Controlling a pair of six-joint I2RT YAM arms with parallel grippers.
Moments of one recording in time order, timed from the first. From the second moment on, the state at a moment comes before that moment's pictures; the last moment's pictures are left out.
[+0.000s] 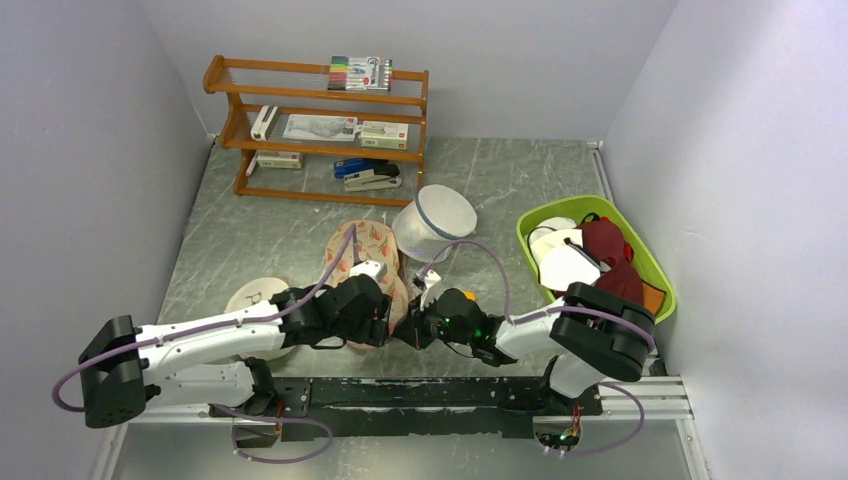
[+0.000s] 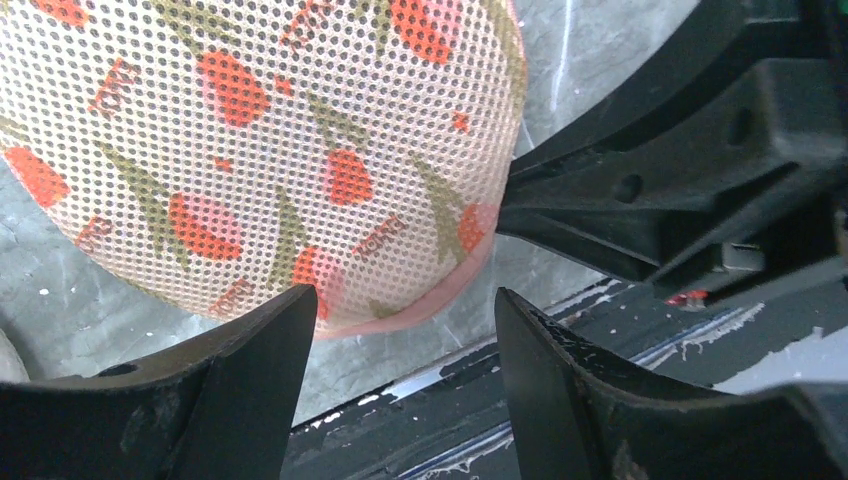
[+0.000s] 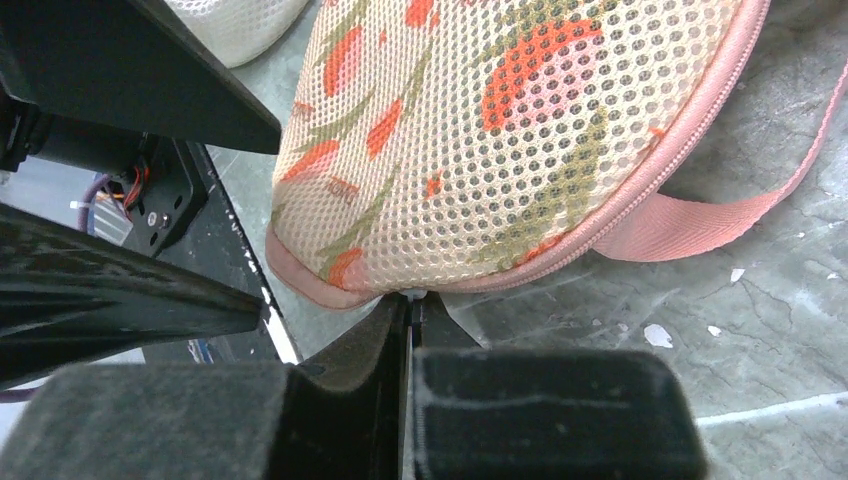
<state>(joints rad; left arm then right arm) -1.11 1.12 0.68 -0.54 -0.22 -0.74 1.08 1.53 0.33 0.78 -0.10 0.57</state>
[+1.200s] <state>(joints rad) -1.11 1.32 0.59 -0.32 -0.31 -0.90 1.07 1.51 0.42 0.57 -0.01 0.51</state>
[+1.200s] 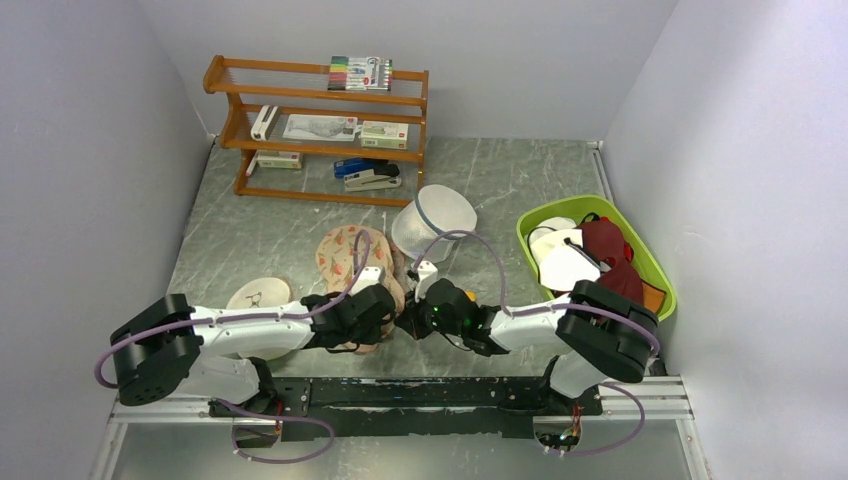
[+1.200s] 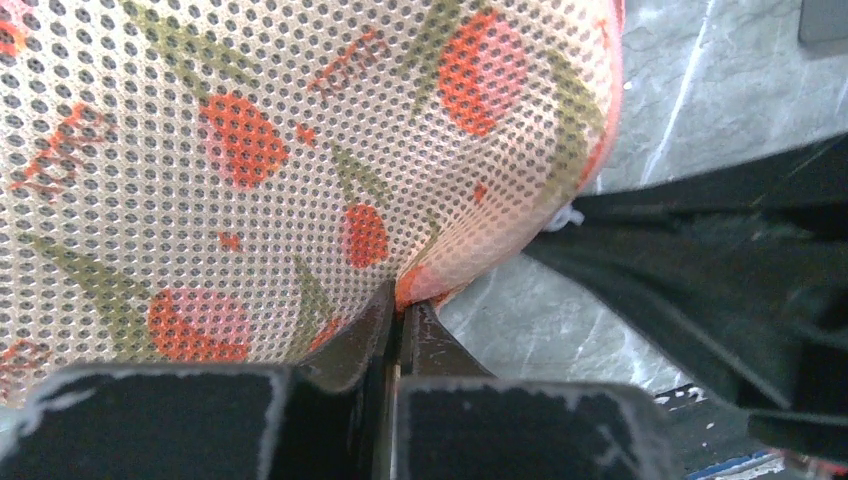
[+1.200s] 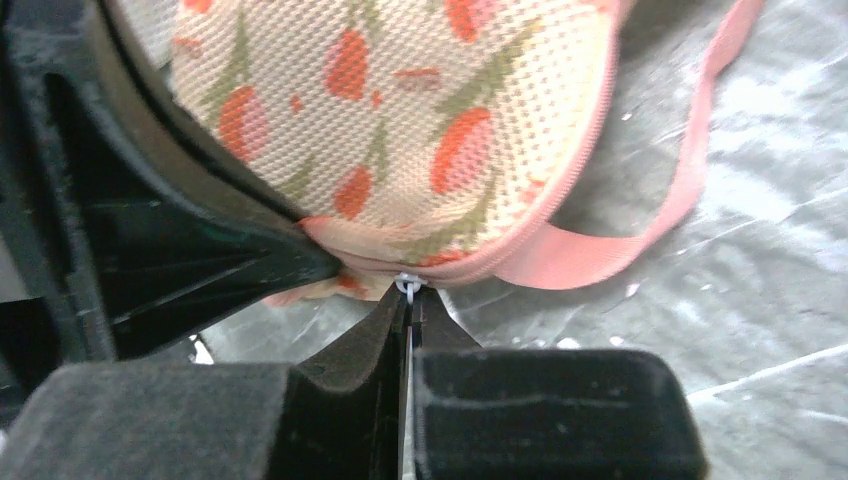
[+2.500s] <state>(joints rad) -1.11 1.16 0.73 -0.57 -0.29 -0.79 1.02 1.51 0.41 0.73 -0.17 0.60</state>
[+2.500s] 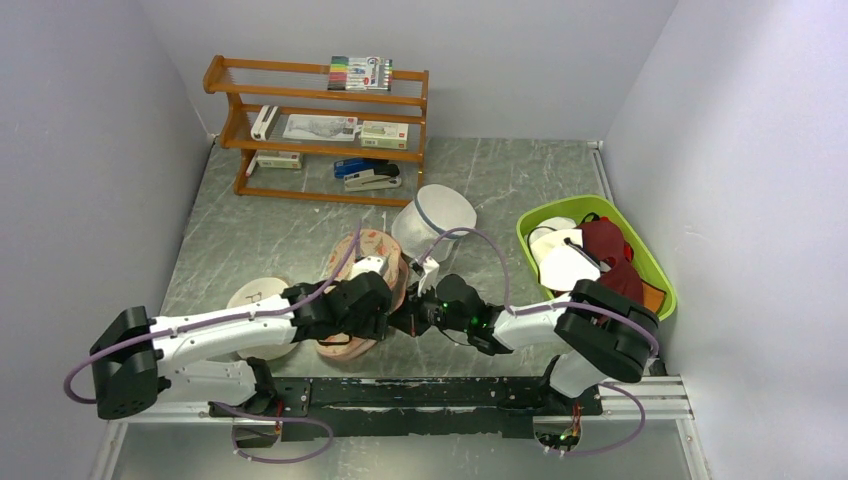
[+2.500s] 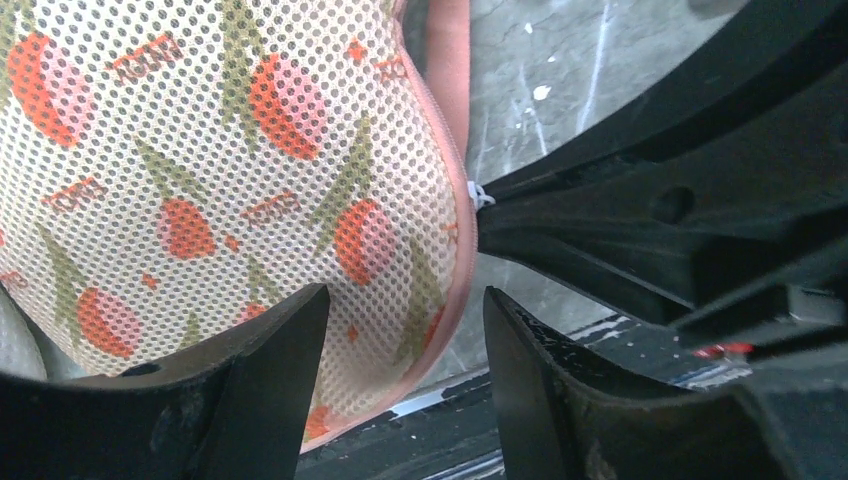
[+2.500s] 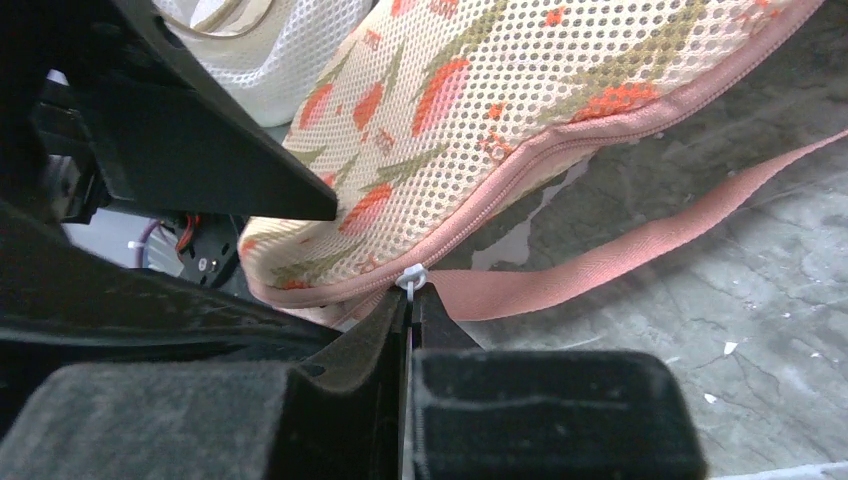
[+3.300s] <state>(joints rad) -1.11 1.21 0.71 -0.56 -0.33 -0.83 0.95 1.53 0.45 0.64 -0.17 0.54</state>
